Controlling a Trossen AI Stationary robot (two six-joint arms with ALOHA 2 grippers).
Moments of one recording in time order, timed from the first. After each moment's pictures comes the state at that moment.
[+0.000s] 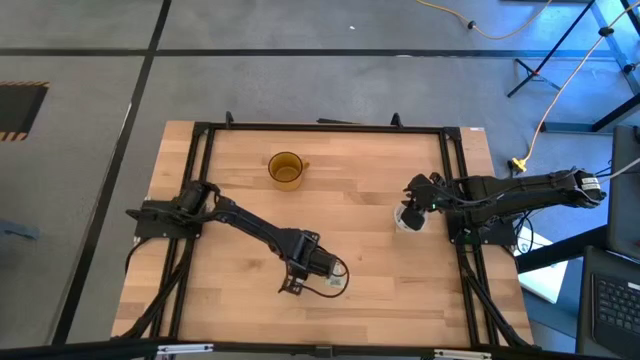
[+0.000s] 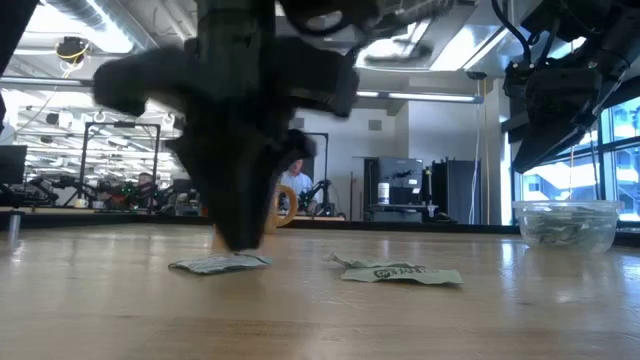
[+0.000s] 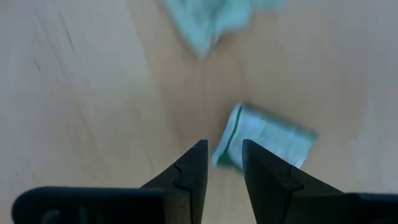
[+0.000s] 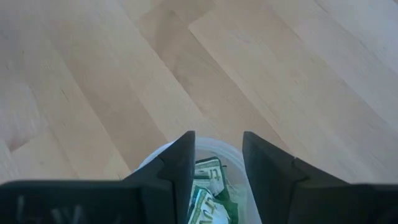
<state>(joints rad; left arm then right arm) -0.32 2.08 1.51 -0.83 -0.02 -0.04 0.03 0.82 0.53 -0.72 0.34 0.59</state>
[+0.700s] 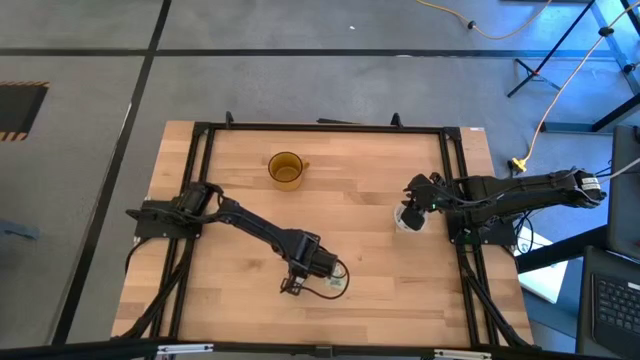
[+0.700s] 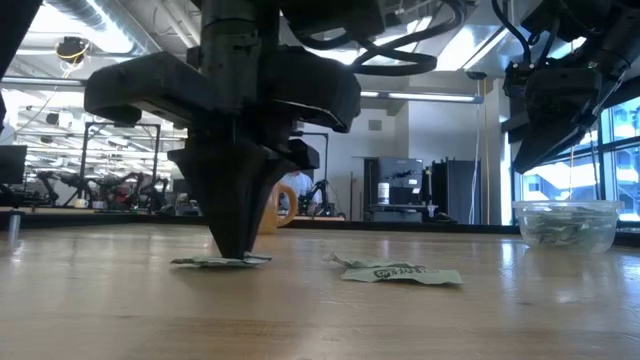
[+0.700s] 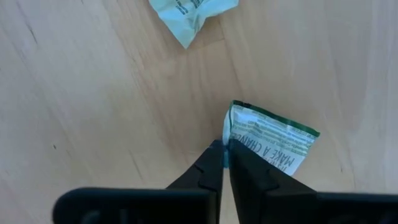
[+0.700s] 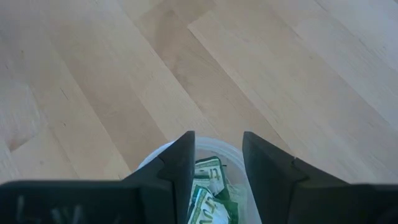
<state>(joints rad) -0.32 2.14 1.51 -0.85 0.03 0.00 0.03 0.82 0.53 -0.72 0.34 0.59</state>
